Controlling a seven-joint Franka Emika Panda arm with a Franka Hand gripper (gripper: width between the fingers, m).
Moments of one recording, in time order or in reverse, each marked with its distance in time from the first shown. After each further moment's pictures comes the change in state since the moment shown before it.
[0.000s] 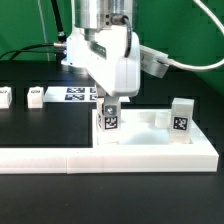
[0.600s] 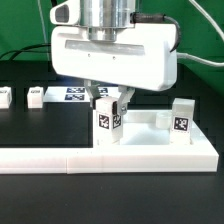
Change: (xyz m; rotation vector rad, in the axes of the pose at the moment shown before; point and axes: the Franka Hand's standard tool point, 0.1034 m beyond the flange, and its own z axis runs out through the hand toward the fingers) arm -0.003 -0.003 -0.002 0.009 0.018 -0.614
